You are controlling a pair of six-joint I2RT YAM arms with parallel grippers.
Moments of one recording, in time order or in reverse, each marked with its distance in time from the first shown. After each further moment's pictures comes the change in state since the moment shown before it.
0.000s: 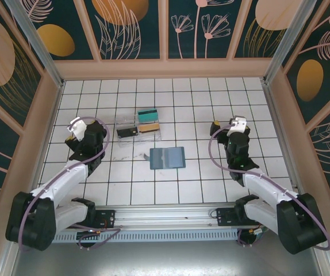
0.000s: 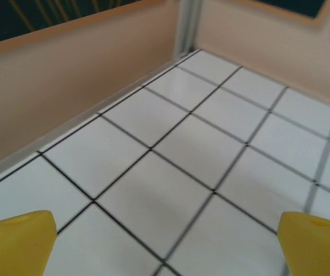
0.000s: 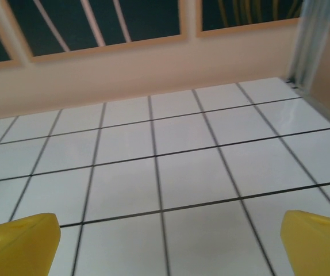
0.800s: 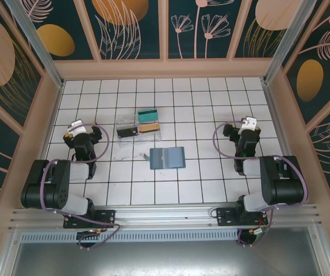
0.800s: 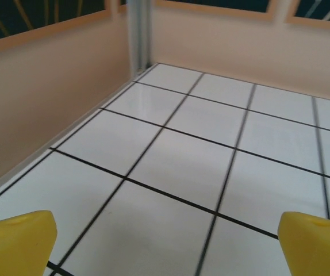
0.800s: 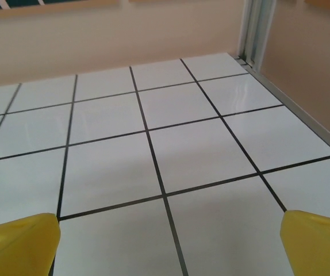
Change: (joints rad) left arm 0.214 0.331 -0.245 0.914 0.398 0.381; right arm -0.304 0.434 -0.055 0.465 -0.207 -0.086
